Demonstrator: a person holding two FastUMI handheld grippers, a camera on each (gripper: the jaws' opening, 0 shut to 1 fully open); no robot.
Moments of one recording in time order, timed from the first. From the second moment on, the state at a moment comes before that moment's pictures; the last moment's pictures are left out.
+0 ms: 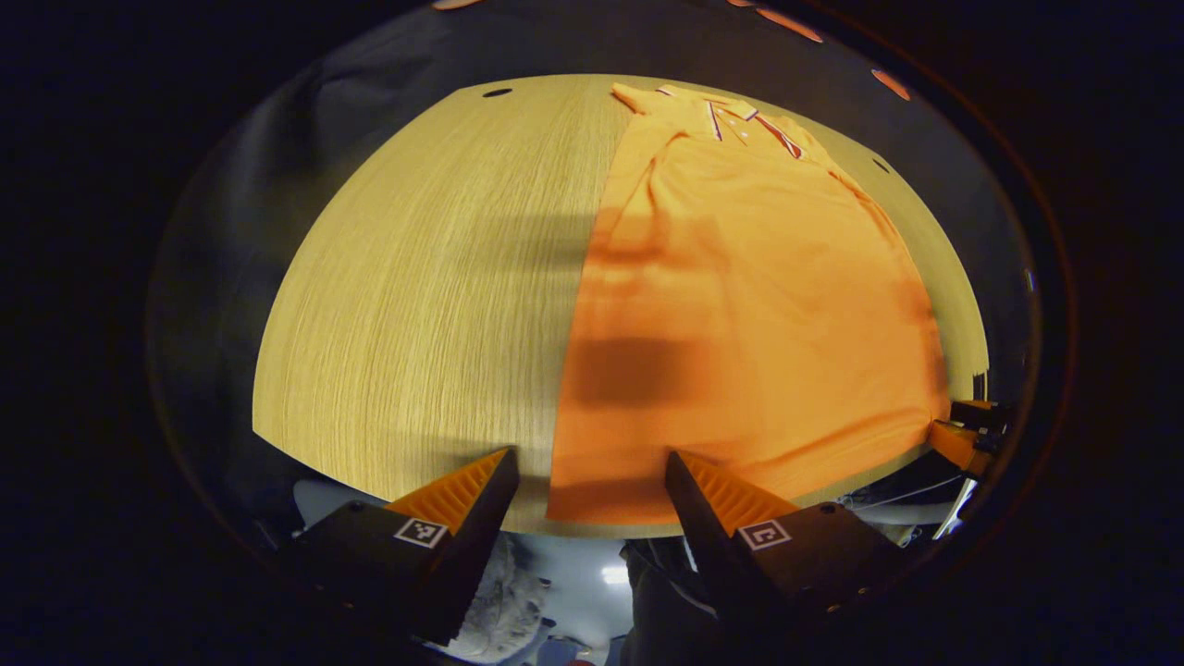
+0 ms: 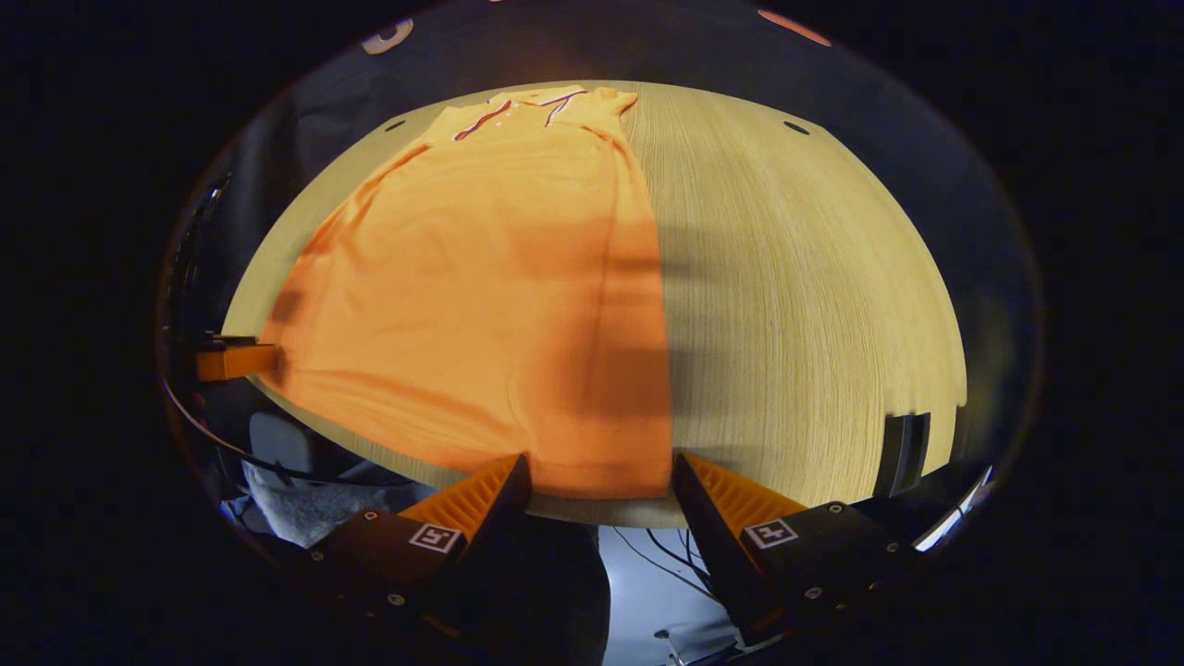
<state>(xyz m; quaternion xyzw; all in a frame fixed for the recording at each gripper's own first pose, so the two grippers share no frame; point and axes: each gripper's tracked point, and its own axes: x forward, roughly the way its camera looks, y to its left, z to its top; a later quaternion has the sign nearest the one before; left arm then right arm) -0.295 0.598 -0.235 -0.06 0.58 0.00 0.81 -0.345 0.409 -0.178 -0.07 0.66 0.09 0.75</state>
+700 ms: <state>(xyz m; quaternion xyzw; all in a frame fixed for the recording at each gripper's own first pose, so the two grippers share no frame) -0.307 0.547 -0.230 -0.08 0.62 -0.03 0.78 -0.350 0.433 -0.178 0.01 0.69 0.09 0.71</state>
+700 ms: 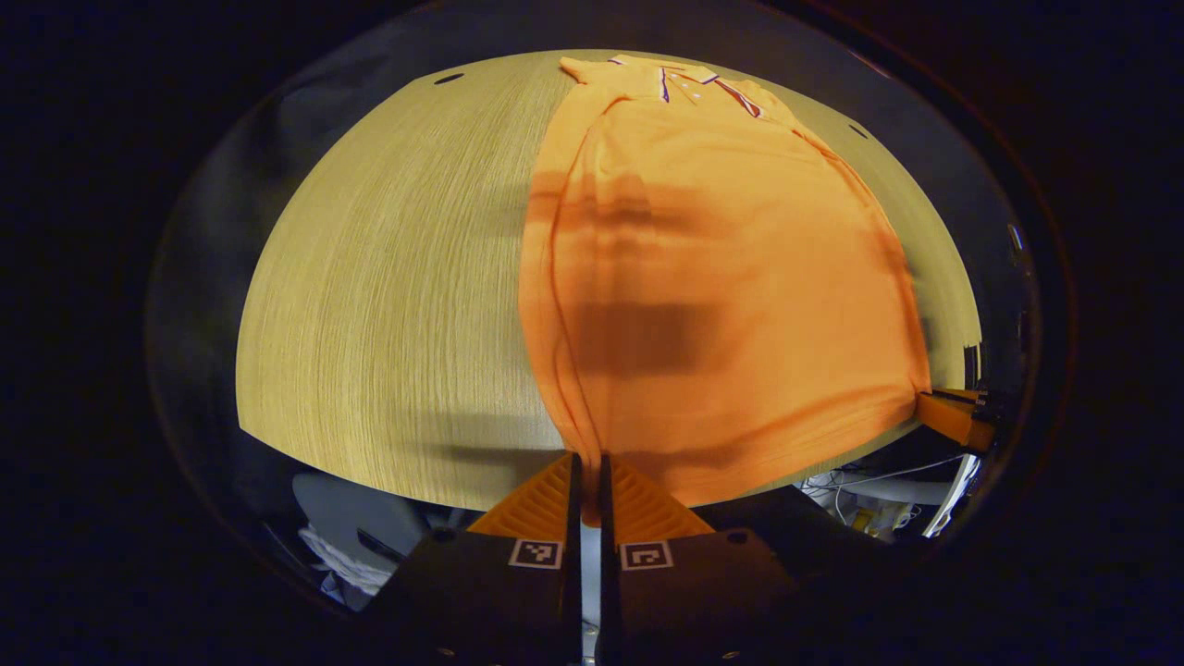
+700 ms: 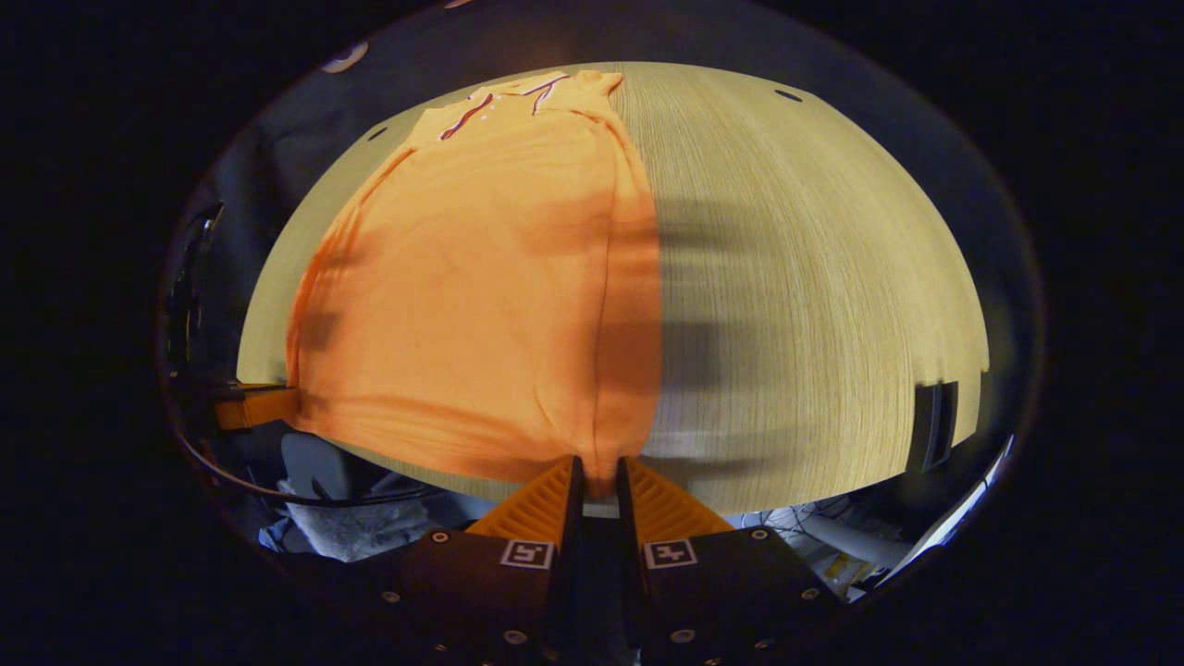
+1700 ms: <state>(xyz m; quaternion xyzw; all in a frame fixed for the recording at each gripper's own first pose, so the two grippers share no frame) -0.229 0.550 -0.151 -0.14 0.53 -0.06 0.83 -0.253 0.442 -0.140 0.07 0.63 0.11 0.77</state>
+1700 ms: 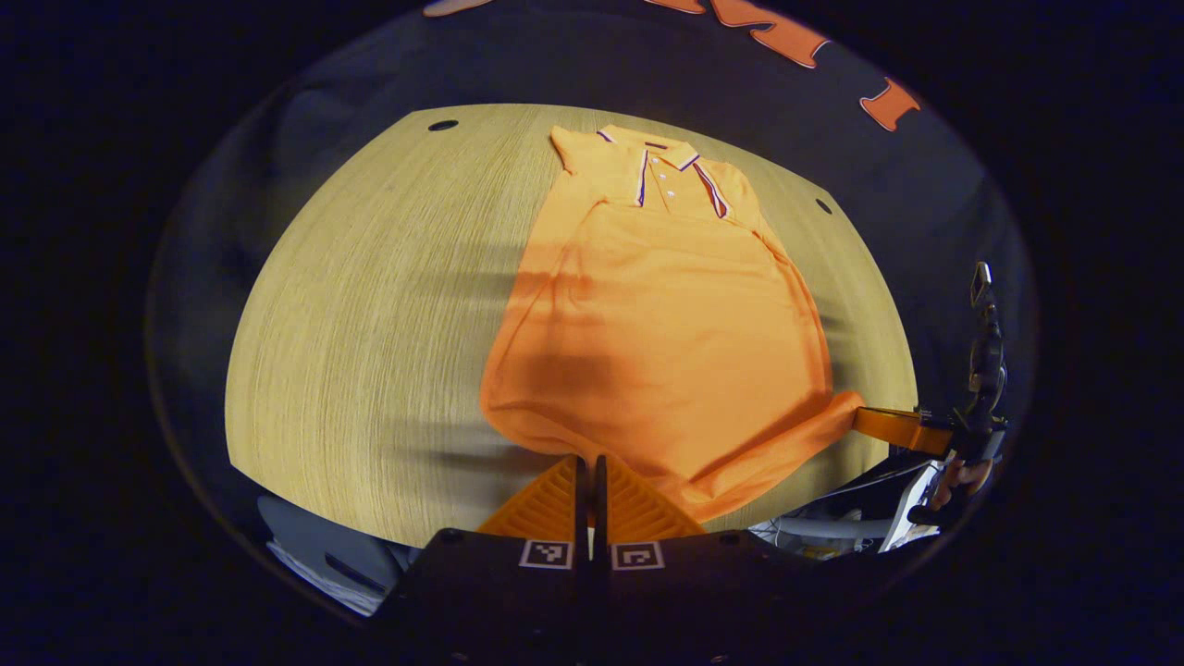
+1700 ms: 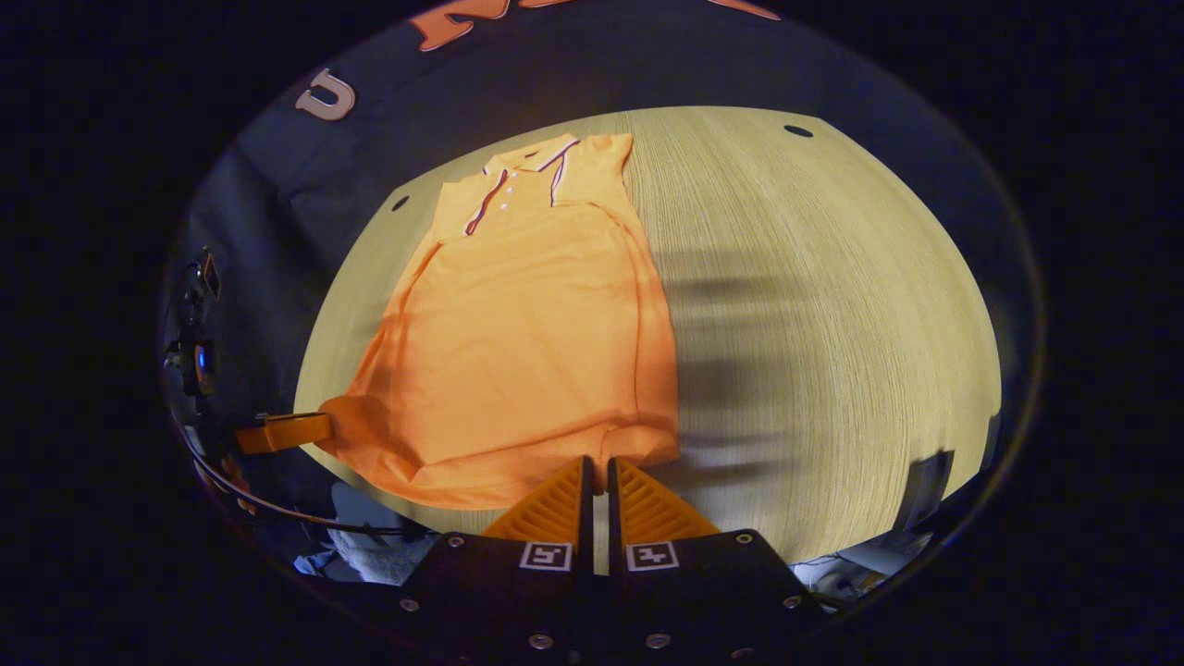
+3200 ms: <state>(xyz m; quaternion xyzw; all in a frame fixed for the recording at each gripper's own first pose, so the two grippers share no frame) -0.213 0.555 -0.153 -0.14 0.56 -0.03 0.82 -0.244 0.451 -0.192 -0.10 0.60 0.29 0.74</state>
